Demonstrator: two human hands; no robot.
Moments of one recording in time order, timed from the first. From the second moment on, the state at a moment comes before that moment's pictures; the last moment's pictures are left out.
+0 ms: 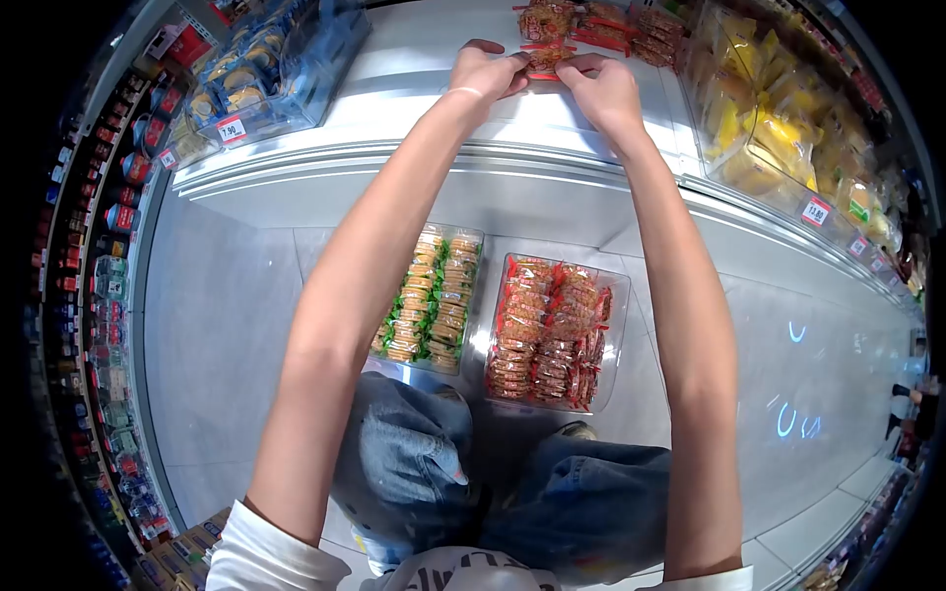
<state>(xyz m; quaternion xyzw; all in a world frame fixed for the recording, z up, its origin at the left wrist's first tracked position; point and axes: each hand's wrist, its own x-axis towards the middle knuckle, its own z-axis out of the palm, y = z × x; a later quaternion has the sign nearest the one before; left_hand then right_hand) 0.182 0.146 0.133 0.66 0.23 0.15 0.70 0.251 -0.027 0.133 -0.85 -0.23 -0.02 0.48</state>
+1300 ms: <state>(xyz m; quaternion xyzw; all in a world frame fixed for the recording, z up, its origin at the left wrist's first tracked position) 0.011 -0.025 -0.032 0.92 -0.36 -0.19 0.01 0.086 -0.220 -0.032 -0.81 -0.54 0.24 -0.04</state>
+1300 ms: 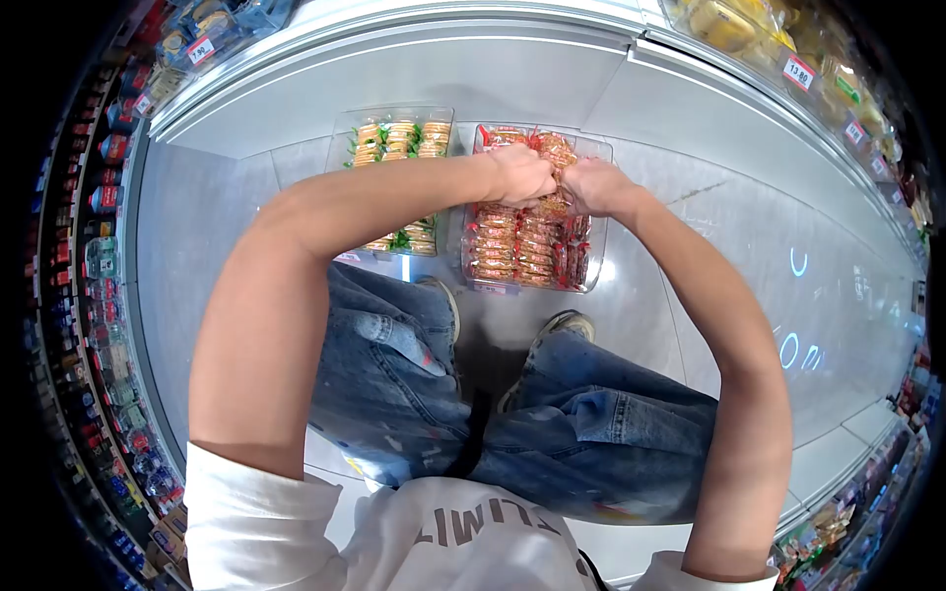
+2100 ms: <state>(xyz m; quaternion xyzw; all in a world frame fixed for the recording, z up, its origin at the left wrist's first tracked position) 0.165 0.089 0.130 0.90 0.01 0.40 0.19 0.231 -0.138 0.157 -0.81 -0.29 0.09 0.49</state>
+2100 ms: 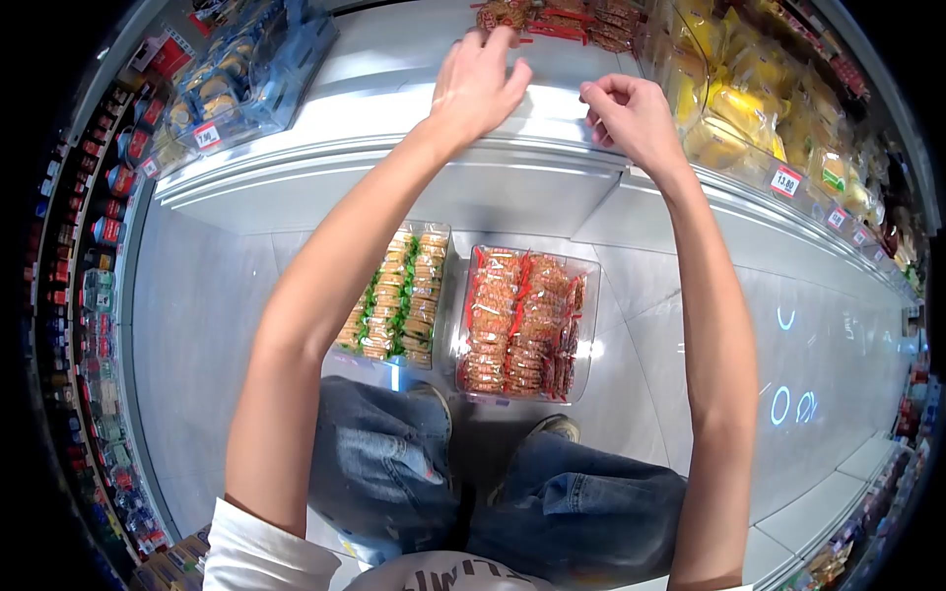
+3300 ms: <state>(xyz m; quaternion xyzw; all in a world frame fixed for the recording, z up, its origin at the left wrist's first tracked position) 0.270 0.135 0.176 0.99 0.05 0.02 0.12 0.324 -0.030 0.141 -0.95 -0.20 -0.19 0.12</state>
